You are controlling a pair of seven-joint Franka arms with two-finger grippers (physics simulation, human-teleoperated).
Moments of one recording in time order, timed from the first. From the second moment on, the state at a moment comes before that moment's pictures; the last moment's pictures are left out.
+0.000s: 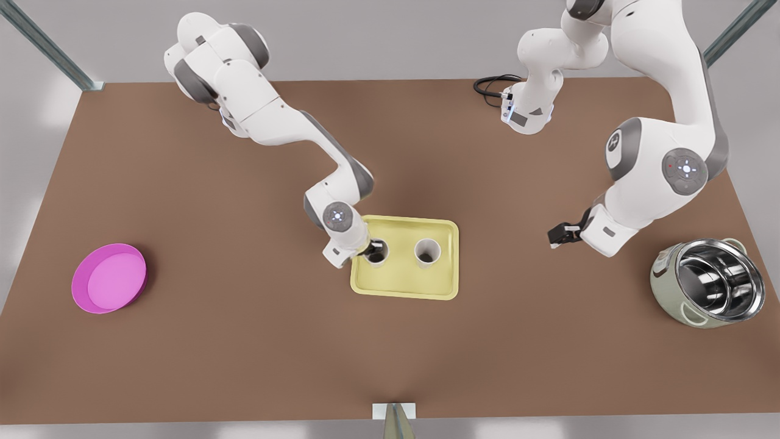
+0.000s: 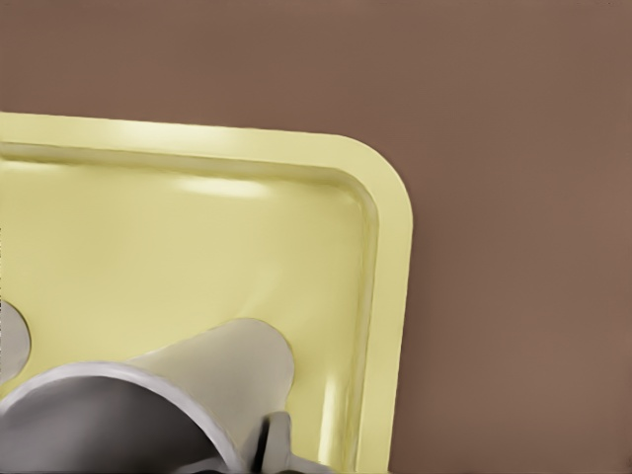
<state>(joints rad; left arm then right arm) -0.07 0.24 -0.10 -1.50 -0.05 1.75 -0.23 0.52 0.71 0.15 -1.56 0.04 2.31 0.61</state>
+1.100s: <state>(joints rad) -0.48 0.56 -0.11 -1.52 0.03 1.99 -0.47 -0.06 0.69 0.15 -1.51 -0.17 1.97 0.05</state>
